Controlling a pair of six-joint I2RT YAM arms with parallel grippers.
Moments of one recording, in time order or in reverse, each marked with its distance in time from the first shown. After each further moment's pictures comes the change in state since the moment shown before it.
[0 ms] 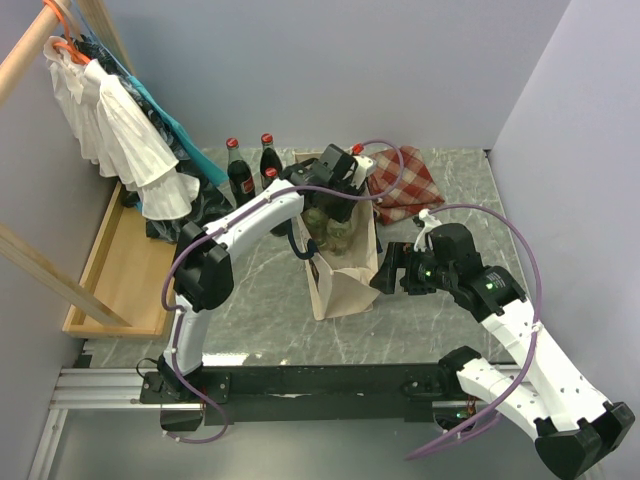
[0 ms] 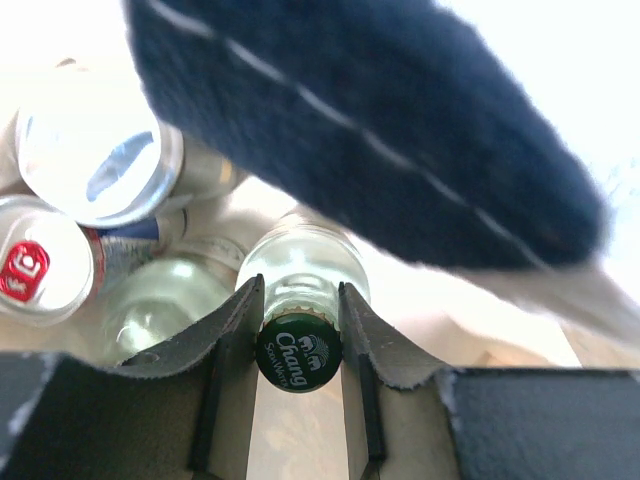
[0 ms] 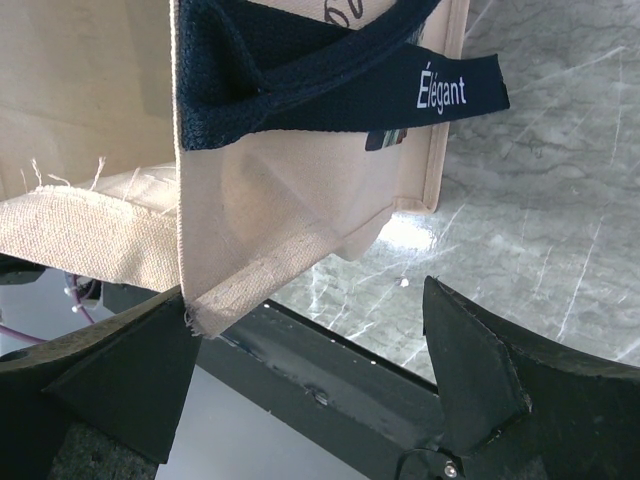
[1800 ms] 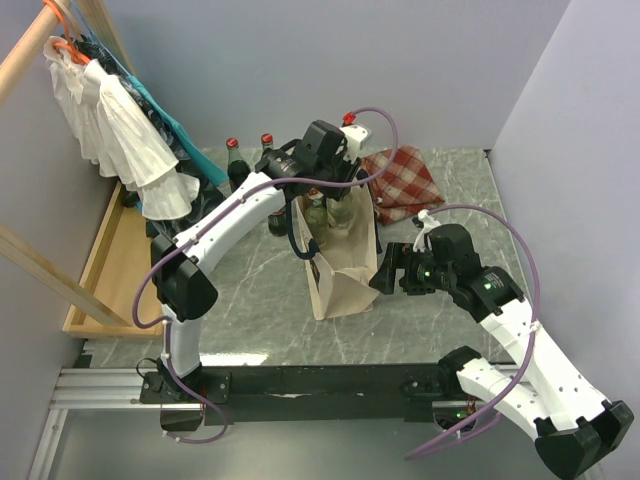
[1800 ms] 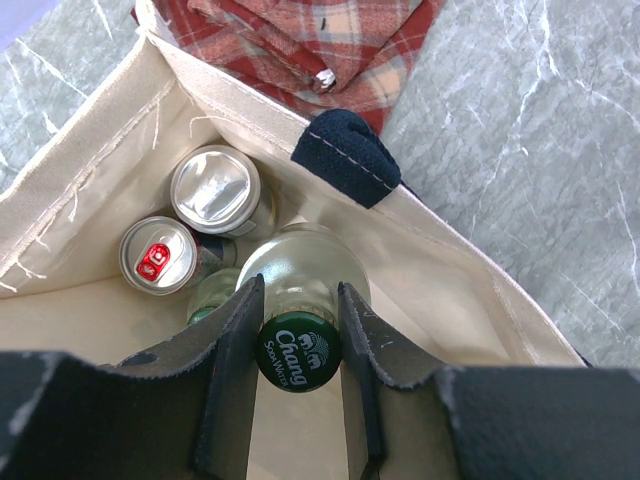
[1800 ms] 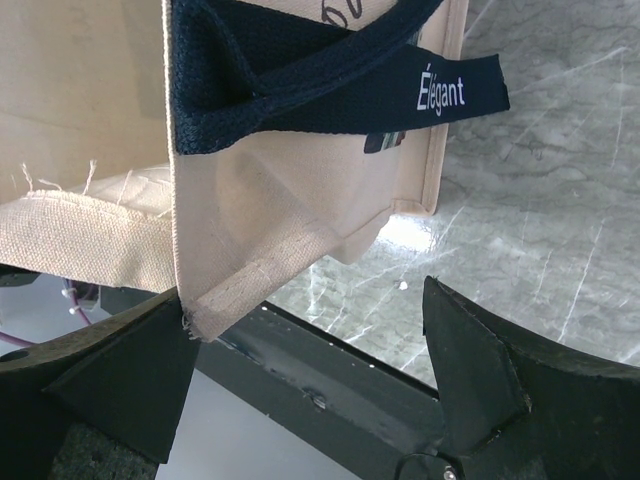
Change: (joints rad) left arm -0.003 -0.130 0.092 -0.022 -0.045 0.000; right arm 0.000 0.001 -0.016 0.019 0.000 0.000
